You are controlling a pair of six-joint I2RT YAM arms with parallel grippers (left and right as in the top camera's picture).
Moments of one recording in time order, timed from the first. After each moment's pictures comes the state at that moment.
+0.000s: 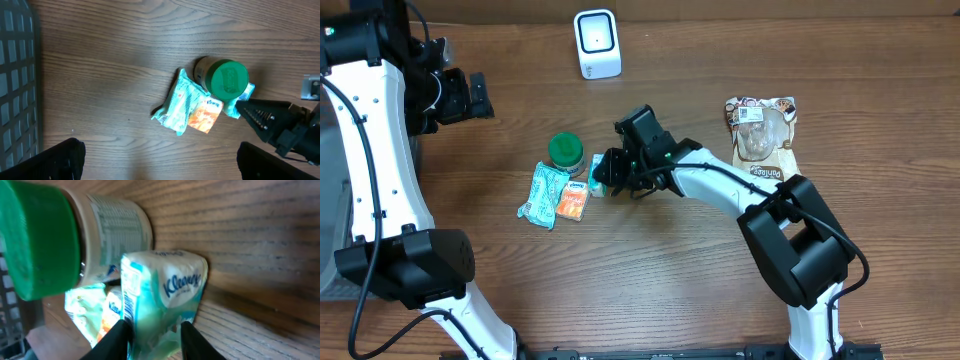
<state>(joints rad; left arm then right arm) 0.22 1.99 2.28 -1.69 0.15 -0.02 0.65 2.08 1.35 -0.25 -0.41 0.75</state>
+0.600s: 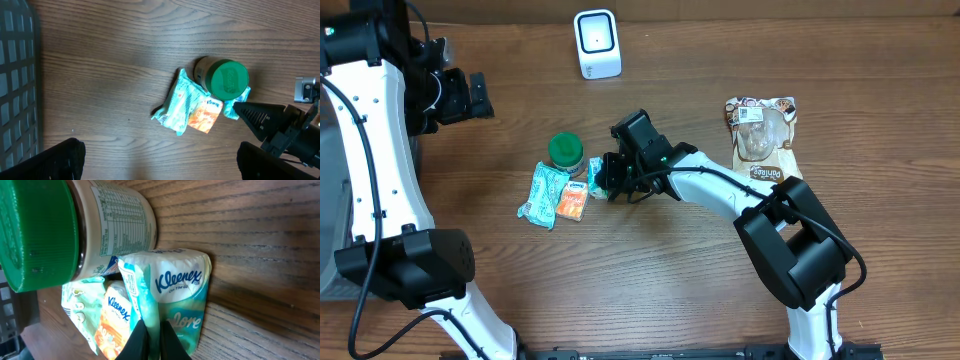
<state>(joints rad) 0.22 1.99 2.28 -1.69 0.15 -0.02 0.67 2.08 1.35 -0.26 -0.39 0.73</state>
